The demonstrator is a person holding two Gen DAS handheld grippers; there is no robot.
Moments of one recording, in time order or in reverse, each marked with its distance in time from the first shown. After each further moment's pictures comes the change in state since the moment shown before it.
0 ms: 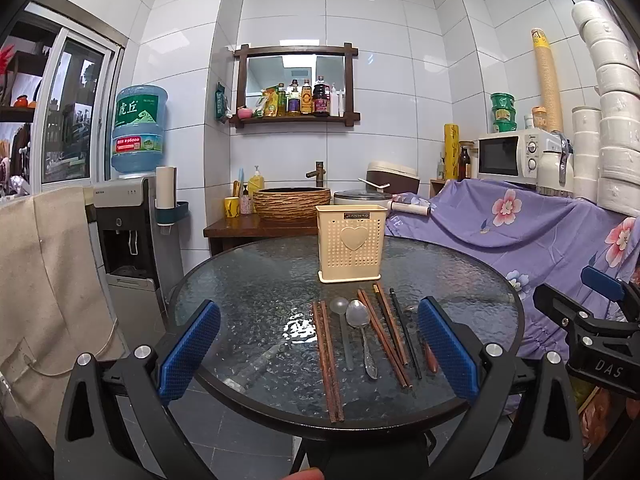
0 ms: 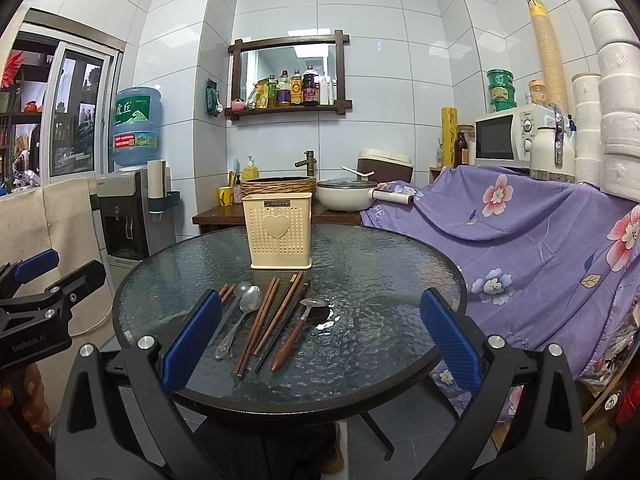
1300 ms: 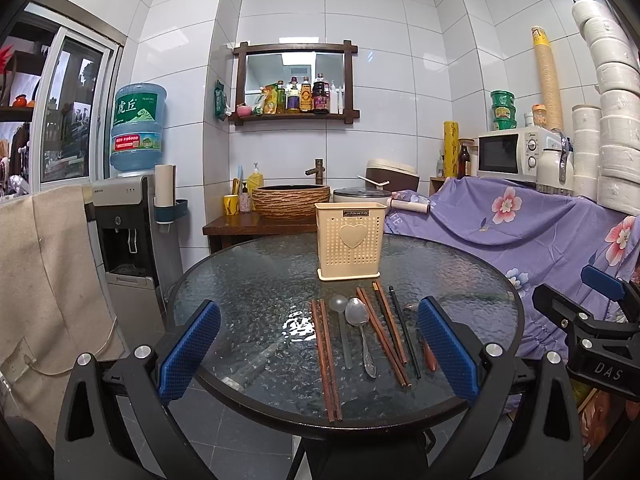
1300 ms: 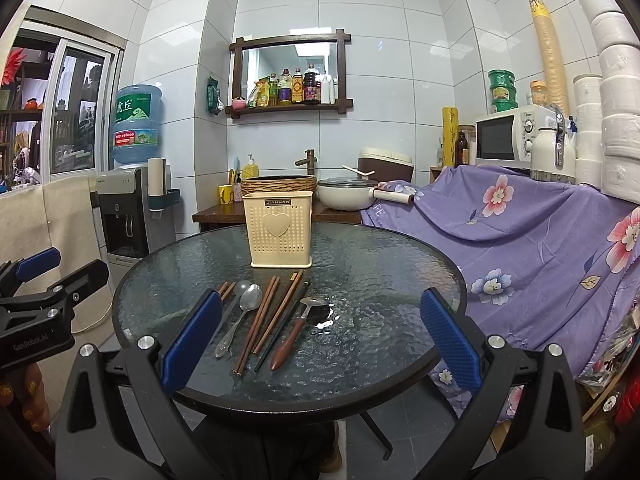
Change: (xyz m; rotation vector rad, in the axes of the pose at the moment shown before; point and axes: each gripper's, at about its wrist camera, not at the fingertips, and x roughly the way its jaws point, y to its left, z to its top) left arm 0.002 -0.003 0.000 0.003 0.008 -0.003; right arm -0.001 -0.001 0.000 -0.002 0.005 0.001
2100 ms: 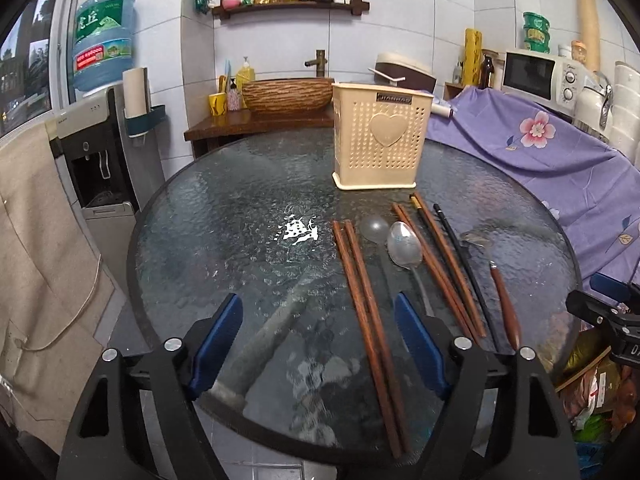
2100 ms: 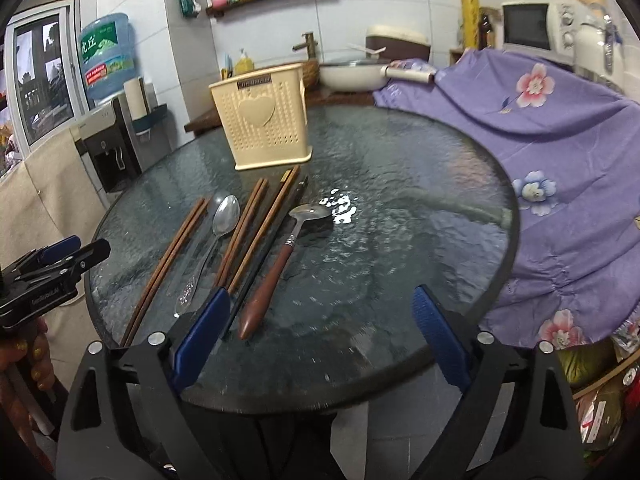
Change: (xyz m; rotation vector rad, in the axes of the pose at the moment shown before) left arm 0.150 0.041 -0.018 0.004 0.421 -0.032; right arm 0.148 -0.023 -0.018 0.091 0.482 0.088
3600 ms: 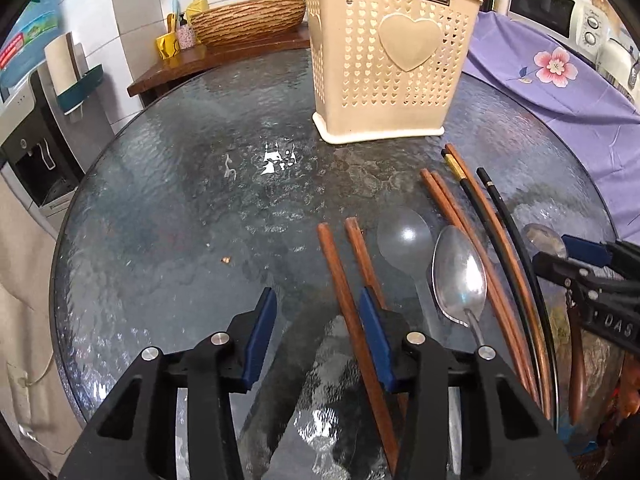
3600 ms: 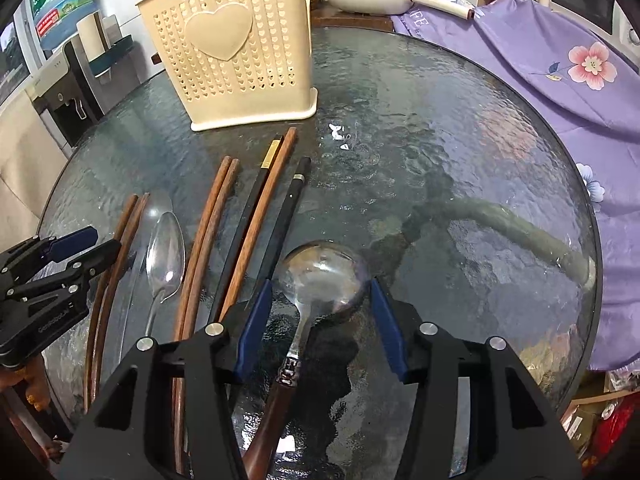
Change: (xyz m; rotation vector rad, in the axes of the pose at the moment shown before) left arm 0.140 -0.004 0.059 0.089 0.313 -0.059; right arm 0.147 0.024 0.074 -0.029 0.295 -0.079
